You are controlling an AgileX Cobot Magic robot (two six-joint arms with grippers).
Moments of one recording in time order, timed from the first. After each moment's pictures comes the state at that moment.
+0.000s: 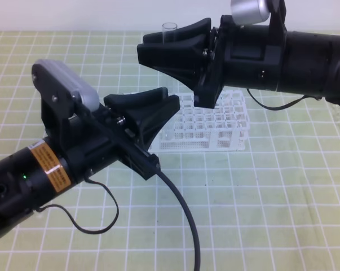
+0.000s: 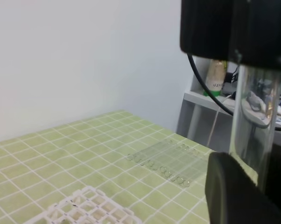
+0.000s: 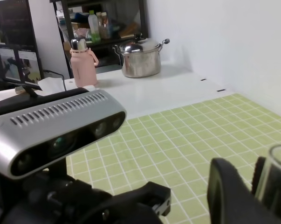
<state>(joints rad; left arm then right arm) -0.60 1.25 -0.62 0.67 -0.72 -0.64 0.46 1.52 -1.20 1.73 0.87 -1.78</state>
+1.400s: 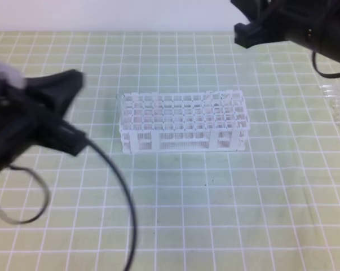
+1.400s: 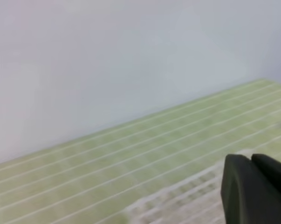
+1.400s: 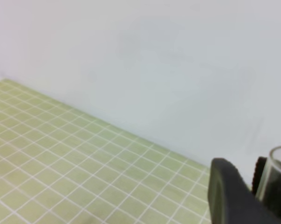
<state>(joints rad) -0.43 1.01 -0.60 0.63 -0.31 -0.50 0.46 1.39 -1.17 1.75 0.21 -1.82</state>
